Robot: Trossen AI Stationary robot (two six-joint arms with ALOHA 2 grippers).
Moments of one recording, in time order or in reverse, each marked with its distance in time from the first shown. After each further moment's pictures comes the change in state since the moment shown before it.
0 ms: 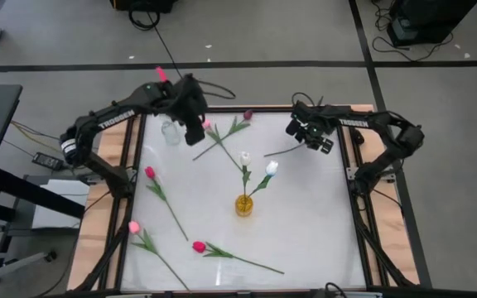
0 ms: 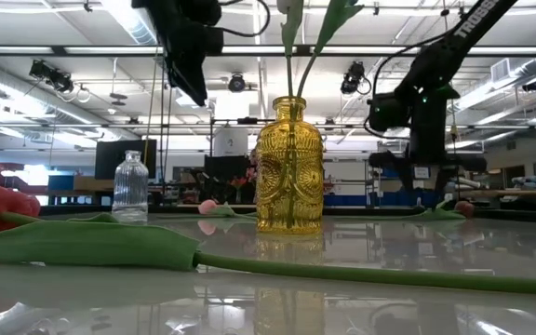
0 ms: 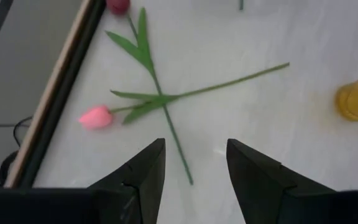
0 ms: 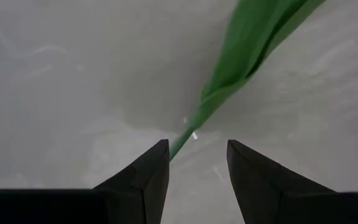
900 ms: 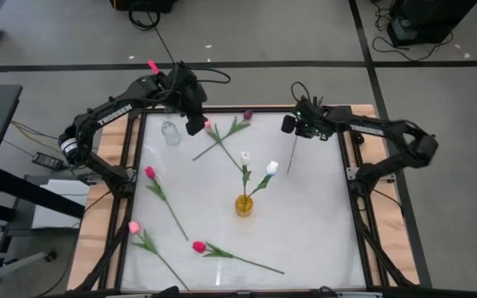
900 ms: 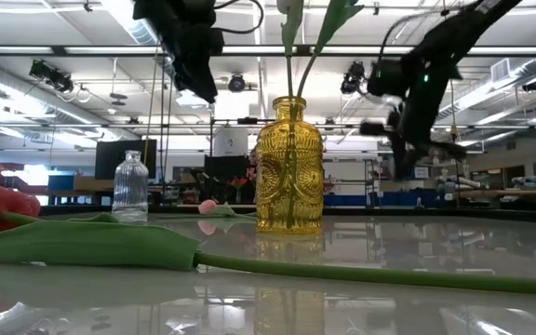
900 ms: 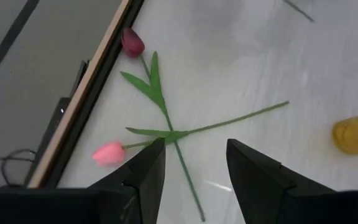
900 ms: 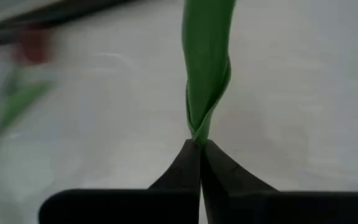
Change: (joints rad) left arm 0.101 0.000 0.000 0.119 0.118 0.042; right arm 0.088 -0.169 -0.001 0.150 0.133 -0.334
